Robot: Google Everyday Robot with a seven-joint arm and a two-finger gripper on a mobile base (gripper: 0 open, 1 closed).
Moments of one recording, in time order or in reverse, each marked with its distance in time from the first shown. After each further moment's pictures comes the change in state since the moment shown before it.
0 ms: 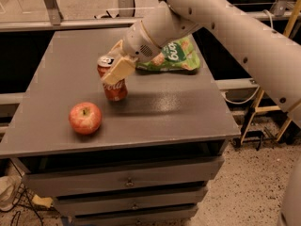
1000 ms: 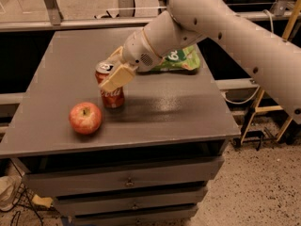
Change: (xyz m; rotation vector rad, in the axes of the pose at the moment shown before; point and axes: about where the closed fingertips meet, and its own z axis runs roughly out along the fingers) arm -0.001 0.020 0.007 0.007 -0.049 0.021
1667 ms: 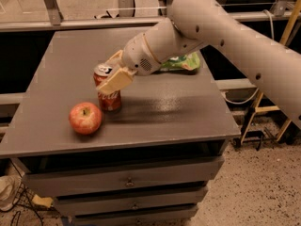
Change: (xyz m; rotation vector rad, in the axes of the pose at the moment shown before) arm 0.000 0.005 0.006 0.008 -0.053 0.021
